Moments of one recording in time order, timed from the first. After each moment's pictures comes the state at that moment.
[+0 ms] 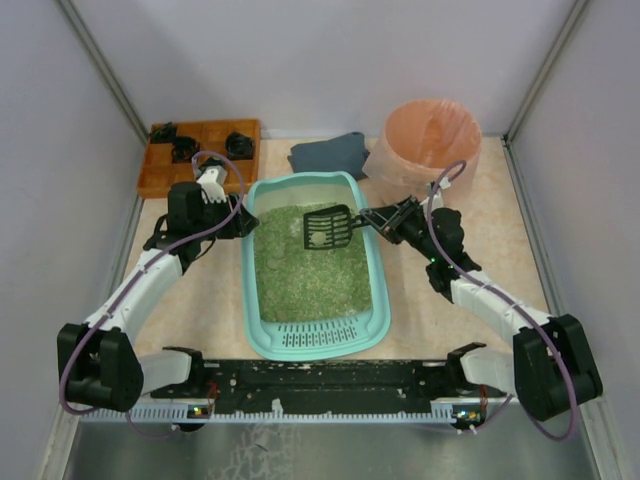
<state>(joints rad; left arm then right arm) -0.18 1.22 0.84 -0.16 0.30 -0.28 0.36 1.16 0.55 0.52 -0.31 1.17</state>
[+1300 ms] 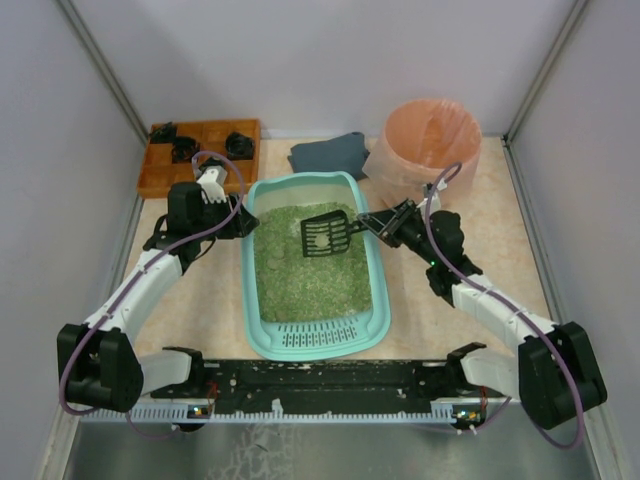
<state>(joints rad) -0.18 1.21 0.84 -0.16 0.31 -0.28 0.38 1.12 0.54 0.48 -0.31 1.12</state>
